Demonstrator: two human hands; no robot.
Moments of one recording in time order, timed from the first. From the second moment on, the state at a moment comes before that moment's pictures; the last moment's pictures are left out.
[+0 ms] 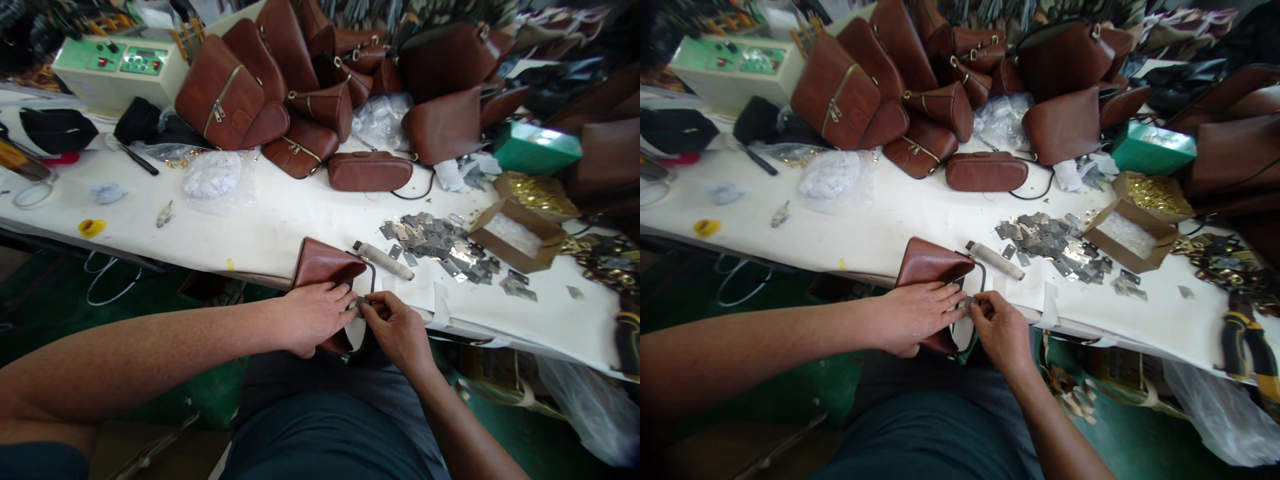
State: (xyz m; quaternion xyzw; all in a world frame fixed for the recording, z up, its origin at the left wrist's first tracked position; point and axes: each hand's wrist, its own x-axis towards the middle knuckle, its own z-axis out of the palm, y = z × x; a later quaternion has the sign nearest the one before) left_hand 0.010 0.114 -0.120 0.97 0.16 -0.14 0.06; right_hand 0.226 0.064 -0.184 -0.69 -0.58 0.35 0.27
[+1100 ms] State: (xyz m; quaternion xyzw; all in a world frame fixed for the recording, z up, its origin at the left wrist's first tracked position) left_hand 0.012 0.115 -0.130 0.98 0.17 -0.09 0.06; right_hand 0.263 0.137 -0.145 -0.52 -0.45 0.47 0.55
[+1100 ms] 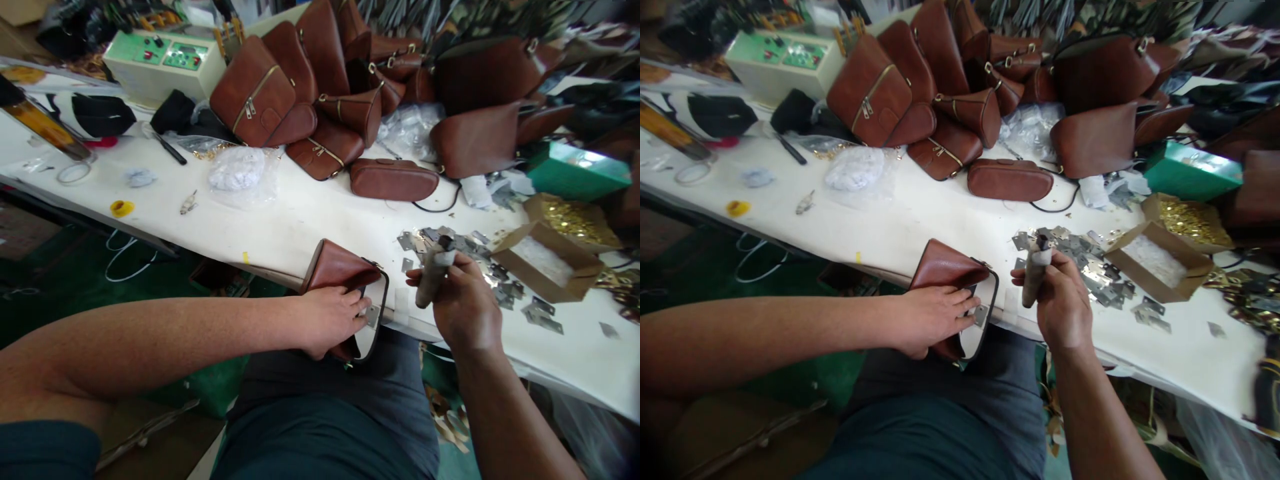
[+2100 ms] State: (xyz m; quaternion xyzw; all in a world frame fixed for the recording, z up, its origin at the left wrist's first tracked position) left_hand 0.009 0.112 -0.129 0.97 0.20 -0.09 0.09; right_hand 0.187 0.086 -0.102 -0.35 -0.53 0.34 0.69
